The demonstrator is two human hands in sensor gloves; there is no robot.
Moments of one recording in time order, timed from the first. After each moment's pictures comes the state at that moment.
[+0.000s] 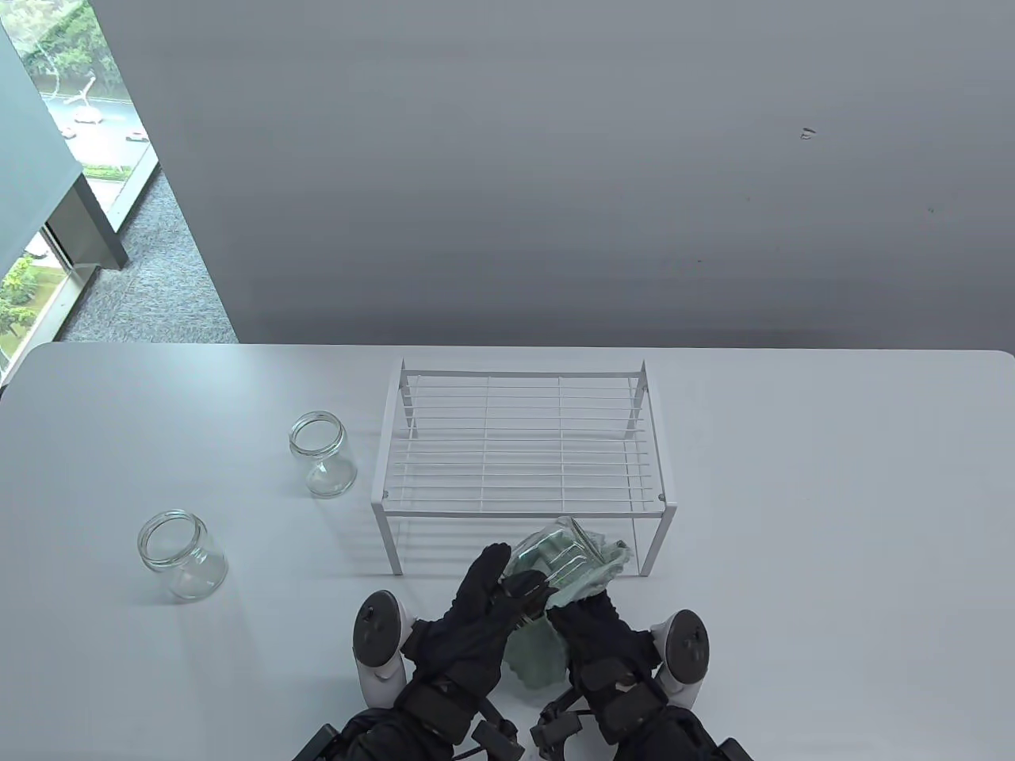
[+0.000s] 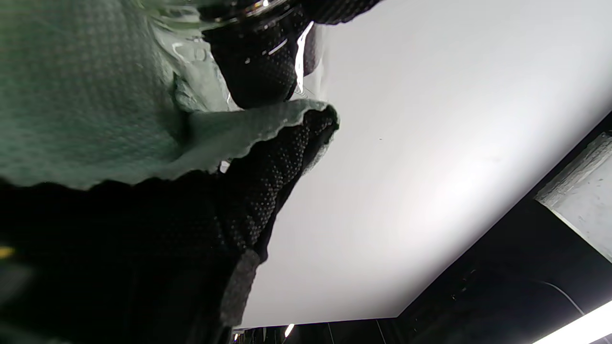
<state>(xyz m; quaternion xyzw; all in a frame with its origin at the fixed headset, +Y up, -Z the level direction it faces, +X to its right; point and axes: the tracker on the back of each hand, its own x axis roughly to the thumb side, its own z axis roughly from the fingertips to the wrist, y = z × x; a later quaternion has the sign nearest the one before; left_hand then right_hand) -0.109 -0.735 -0.276 -0.08 -0.20 0.75 0.62 0.103 -0.762 -0.280 0.11 -0.04 0.60 0.79</state>
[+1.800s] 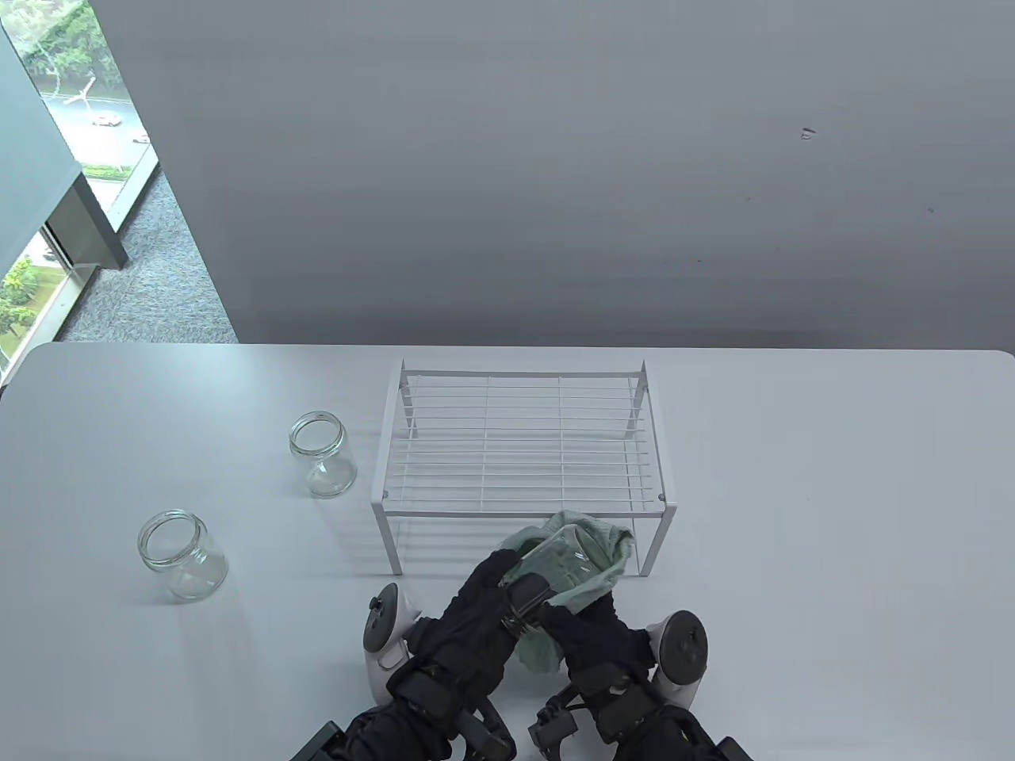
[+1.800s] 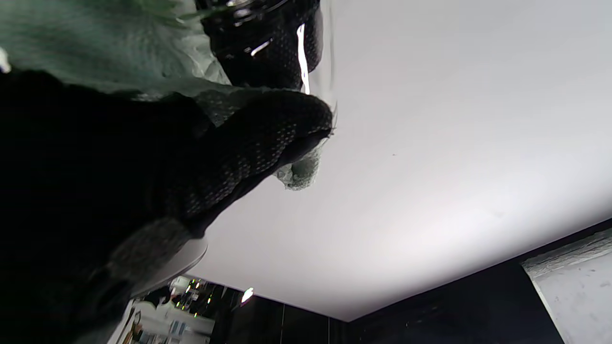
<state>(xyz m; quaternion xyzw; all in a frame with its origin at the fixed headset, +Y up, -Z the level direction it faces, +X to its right) -0.101 -0.753 -0.284 -0.19 -0.18 0.83 0.50 0.098 -0.760 -0.279 0.14 -0.07 0.63 0.76</state>
